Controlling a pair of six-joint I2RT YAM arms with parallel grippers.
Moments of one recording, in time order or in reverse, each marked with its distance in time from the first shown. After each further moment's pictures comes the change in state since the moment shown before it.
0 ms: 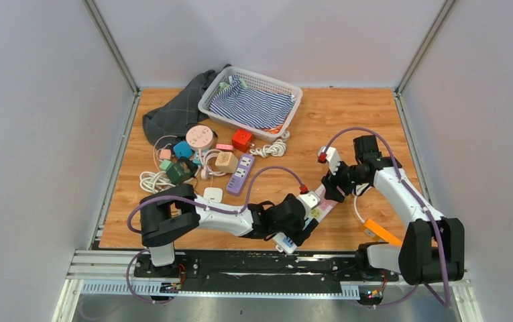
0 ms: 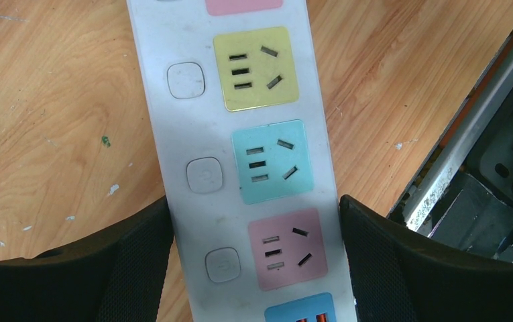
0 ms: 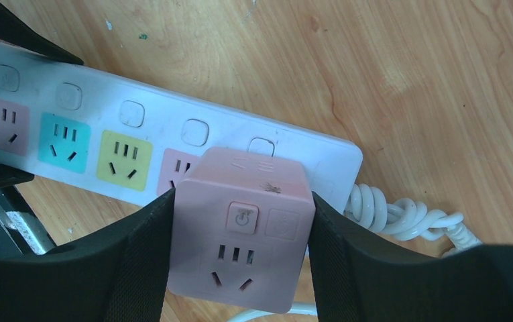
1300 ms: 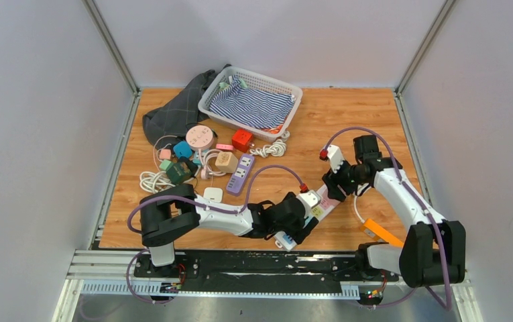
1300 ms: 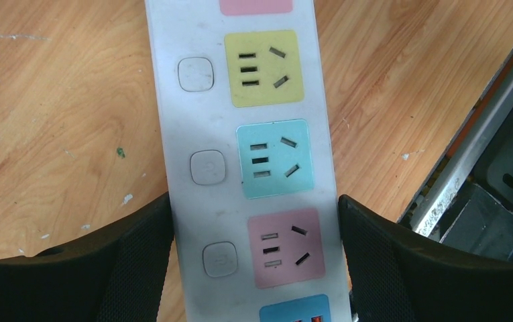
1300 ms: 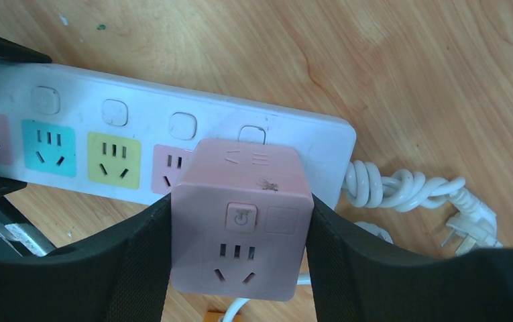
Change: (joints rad) left arm 0.000 -0.002 -0.002 0.012 -0.018 0.010; right arm -0.003 -0.014 0.004 0.011 0.112 0.102
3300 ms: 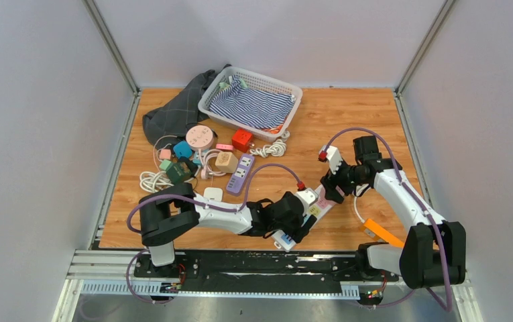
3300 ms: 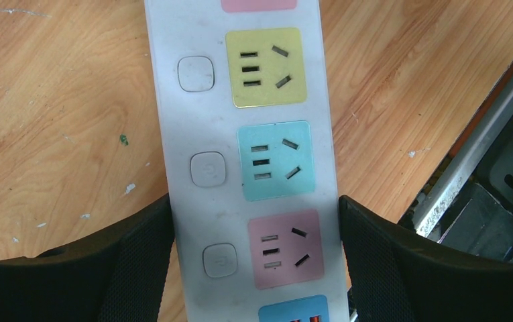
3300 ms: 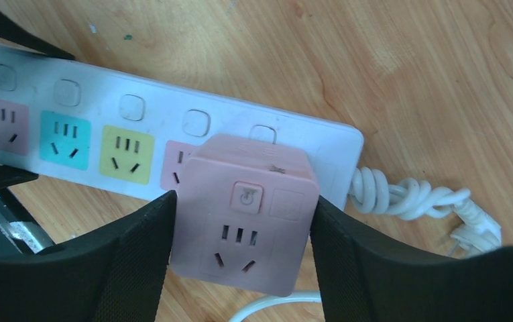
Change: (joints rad) left arm 0.021 -0.002 -0.003 -0.016 0.022 -0.035; right arm 0.009 -0.010 -0.014 0.021 -0.050 -0.020
